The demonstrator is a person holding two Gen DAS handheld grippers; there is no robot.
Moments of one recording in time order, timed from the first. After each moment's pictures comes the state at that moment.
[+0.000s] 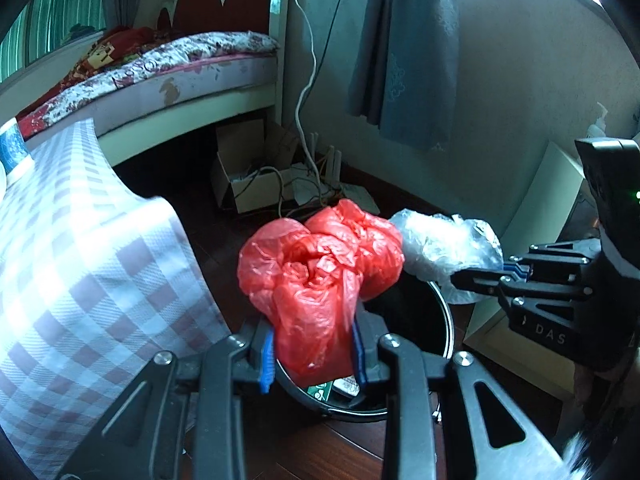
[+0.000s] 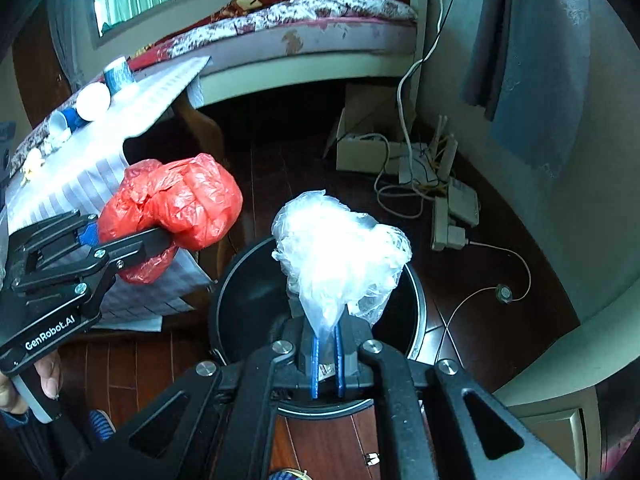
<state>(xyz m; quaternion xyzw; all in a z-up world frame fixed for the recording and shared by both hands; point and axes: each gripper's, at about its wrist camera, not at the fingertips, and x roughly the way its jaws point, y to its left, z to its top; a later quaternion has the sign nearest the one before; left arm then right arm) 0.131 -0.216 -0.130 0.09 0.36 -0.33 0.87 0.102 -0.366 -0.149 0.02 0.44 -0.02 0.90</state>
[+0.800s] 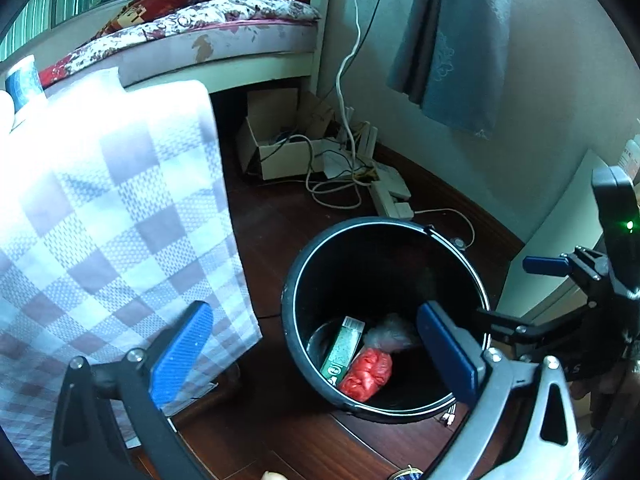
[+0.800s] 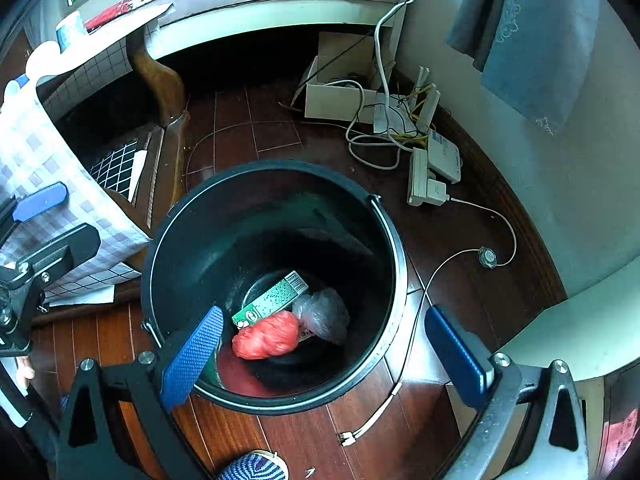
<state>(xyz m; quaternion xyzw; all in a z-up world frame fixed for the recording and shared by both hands) 0.147 -0.212 -0.167 0.07 0.40 -0.27 0.87 0.124 -0.381 -0.199 0.00 0.51 -0.06 0.86</state>
